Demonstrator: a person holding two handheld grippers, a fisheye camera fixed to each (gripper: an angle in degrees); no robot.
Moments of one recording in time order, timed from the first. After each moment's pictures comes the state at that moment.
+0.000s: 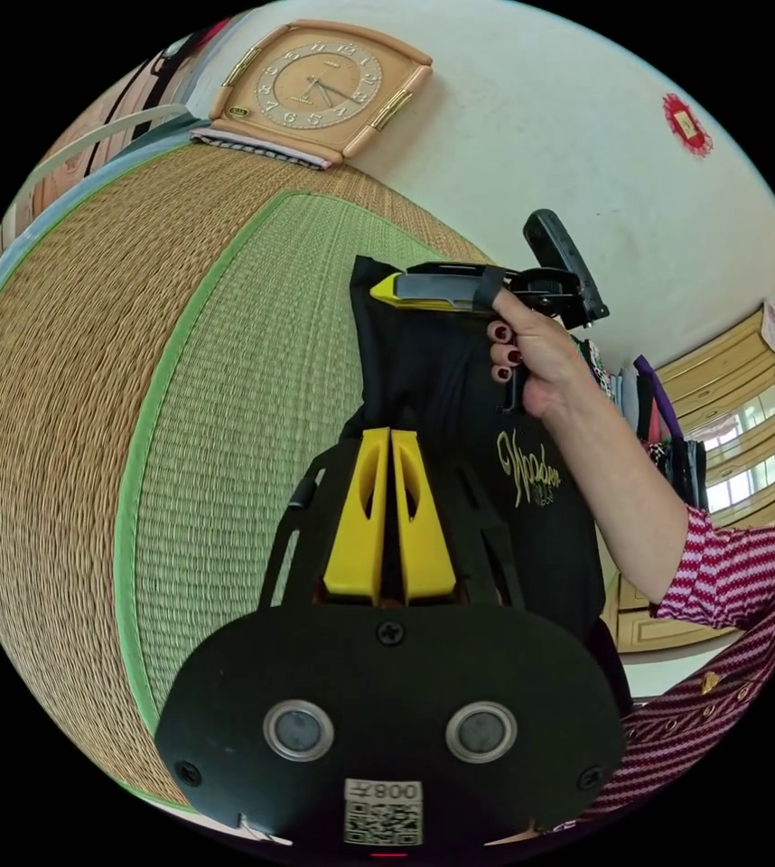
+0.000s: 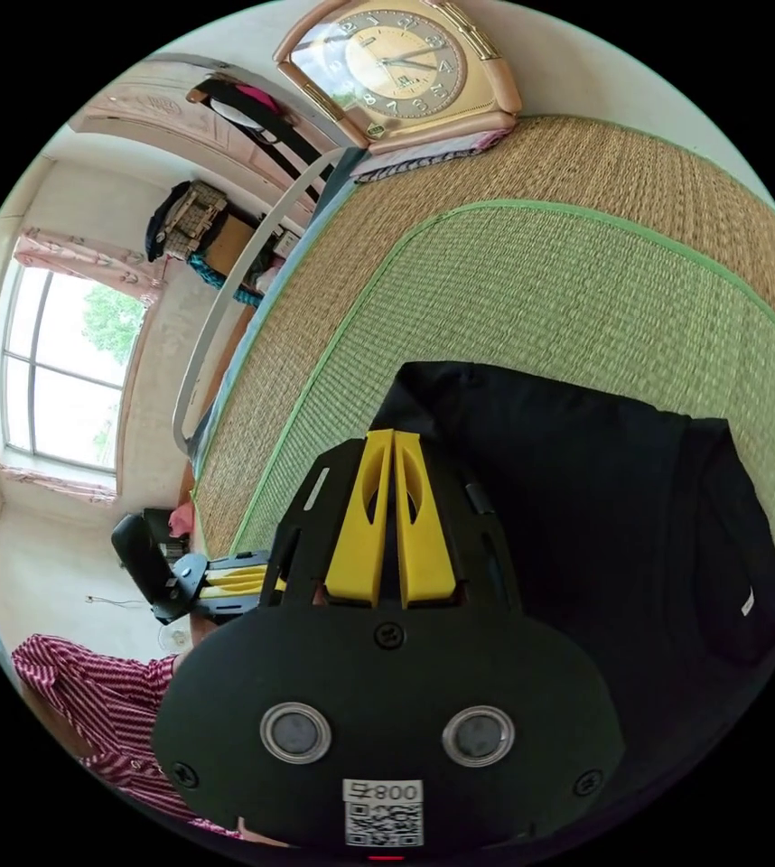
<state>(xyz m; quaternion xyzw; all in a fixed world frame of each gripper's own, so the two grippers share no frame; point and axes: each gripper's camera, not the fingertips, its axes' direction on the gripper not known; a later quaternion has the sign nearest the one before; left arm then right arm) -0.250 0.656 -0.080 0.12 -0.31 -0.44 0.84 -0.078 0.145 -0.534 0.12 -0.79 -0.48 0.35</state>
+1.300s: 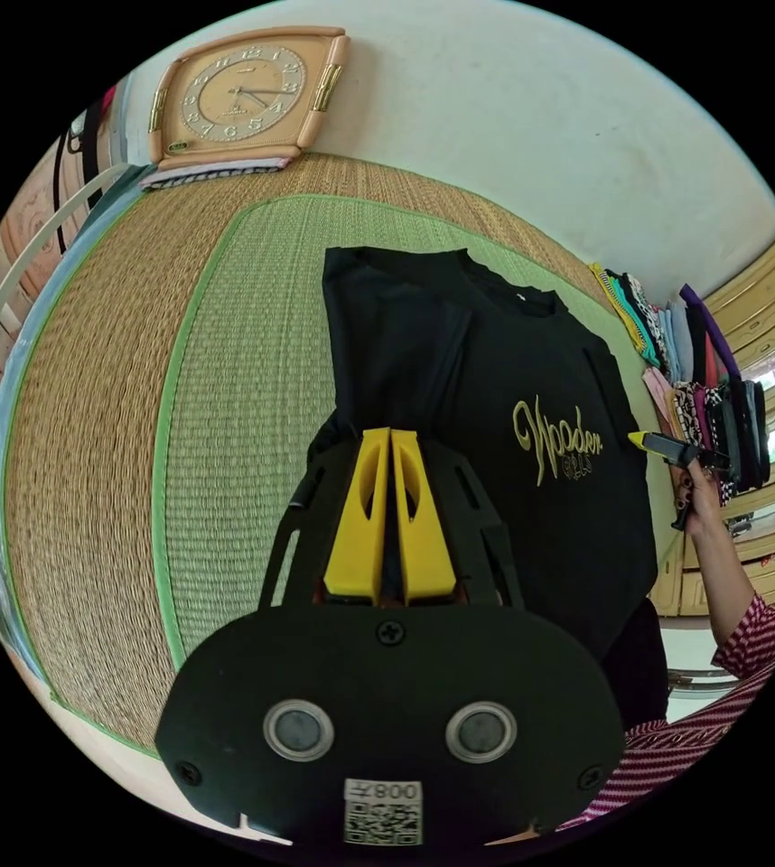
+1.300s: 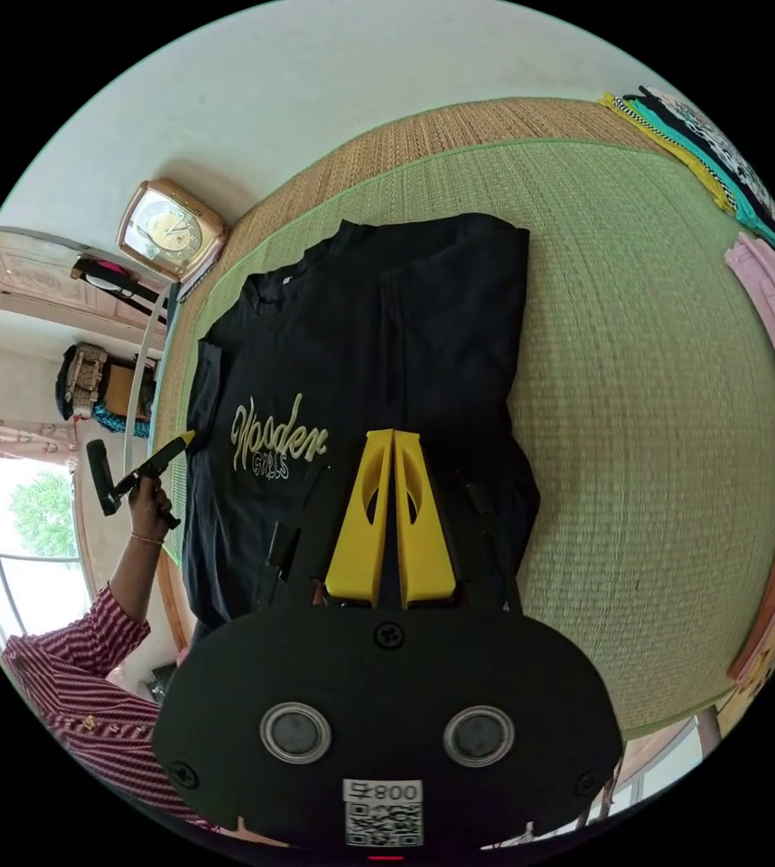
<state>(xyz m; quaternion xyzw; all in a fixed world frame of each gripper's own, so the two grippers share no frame) -0.204 0.605 -0.039 -0.02 -0.37 -0.41 0.83 -0.024 0.222 -0.027 0.01 -0.80 -0.26 0.54</state>
